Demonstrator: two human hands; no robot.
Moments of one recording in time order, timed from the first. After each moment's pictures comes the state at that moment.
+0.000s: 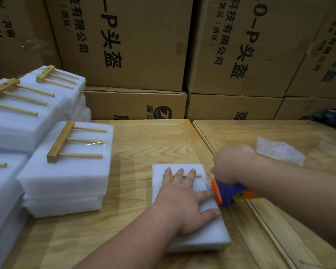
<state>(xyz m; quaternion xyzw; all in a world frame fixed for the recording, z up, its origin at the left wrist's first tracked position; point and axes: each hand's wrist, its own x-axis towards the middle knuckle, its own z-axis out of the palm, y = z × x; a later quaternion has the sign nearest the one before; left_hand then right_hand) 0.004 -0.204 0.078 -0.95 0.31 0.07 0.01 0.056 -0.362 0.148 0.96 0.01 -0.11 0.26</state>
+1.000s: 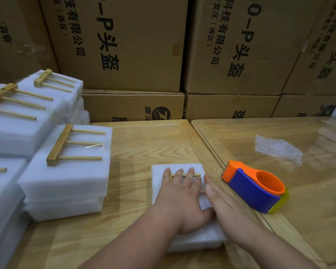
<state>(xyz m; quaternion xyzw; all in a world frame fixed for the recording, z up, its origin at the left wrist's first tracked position) 0.005 -0.205 0.075 -0.96 0.28 0.07 0.00 -0.042 -0.353 0.061 0.85 0.00 0.00 -0.52</state>
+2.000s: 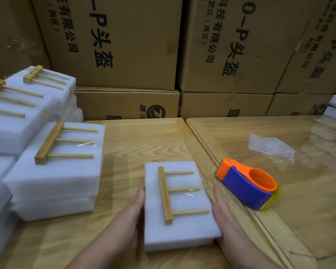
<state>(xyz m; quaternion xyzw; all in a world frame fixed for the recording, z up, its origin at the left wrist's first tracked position) 0.007 -0.147 0.032 -0.68 -0.05 0.18 -0.71 -0.066 -0.368 0.010 0.70 0.01 -0.04 -0.71</state>
